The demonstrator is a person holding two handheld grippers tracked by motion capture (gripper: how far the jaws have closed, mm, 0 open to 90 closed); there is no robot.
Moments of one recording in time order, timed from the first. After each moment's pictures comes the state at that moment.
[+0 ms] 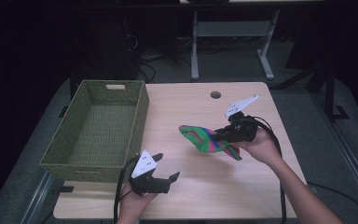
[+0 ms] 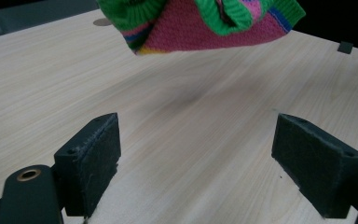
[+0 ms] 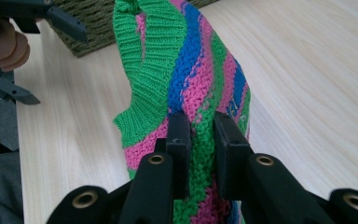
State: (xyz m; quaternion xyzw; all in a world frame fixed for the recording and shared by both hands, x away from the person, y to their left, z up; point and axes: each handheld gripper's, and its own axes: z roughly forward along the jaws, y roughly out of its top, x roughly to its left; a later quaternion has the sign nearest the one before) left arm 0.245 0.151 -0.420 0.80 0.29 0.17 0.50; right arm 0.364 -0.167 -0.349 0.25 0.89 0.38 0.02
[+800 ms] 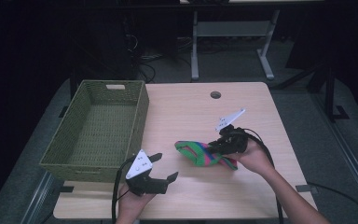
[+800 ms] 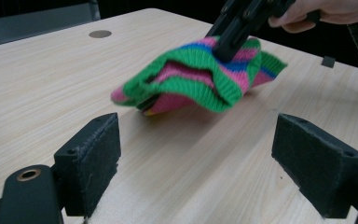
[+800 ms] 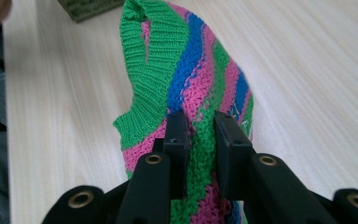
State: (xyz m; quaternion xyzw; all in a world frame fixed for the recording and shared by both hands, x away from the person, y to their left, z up) left arm 0.243 0.157 -0.418 0.79 0.29 0.16 0.52; right arm 0.356 -0.148 -0.390 0.23 0.90 0.36 0.00
